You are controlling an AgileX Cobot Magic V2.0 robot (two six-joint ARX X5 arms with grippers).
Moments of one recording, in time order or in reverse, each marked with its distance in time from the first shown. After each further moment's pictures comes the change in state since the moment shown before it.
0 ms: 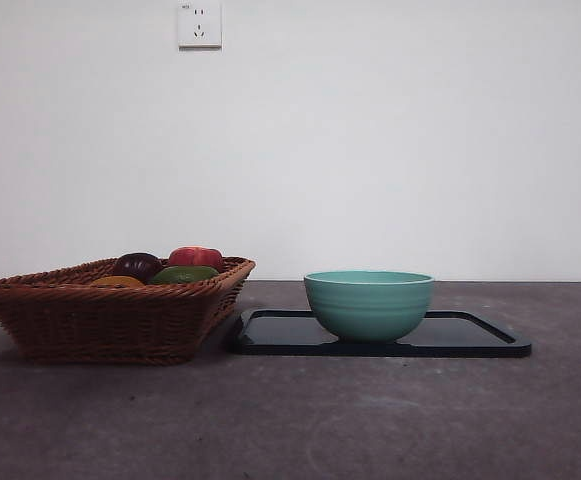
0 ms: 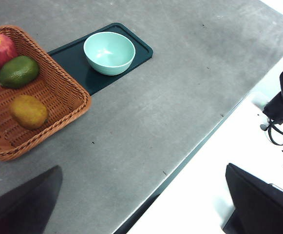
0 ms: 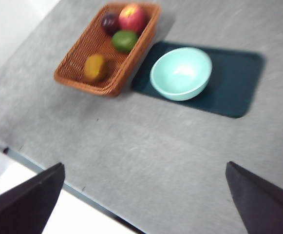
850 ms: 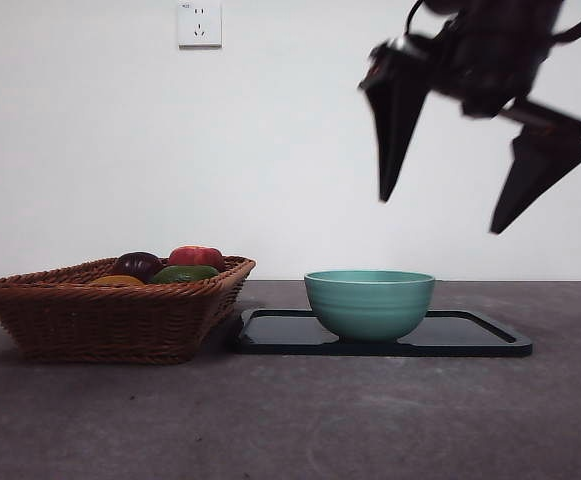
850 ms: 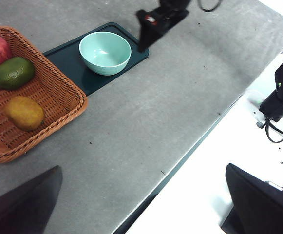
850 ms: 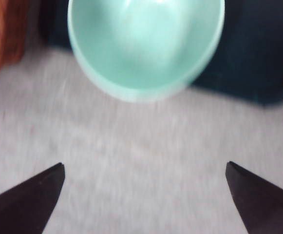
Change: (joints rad) left arm -0.017 0.000 0.000 0.001 0.000 0.000; right arm -0.026 0.977 0.181 0.175 -0.002 0.028
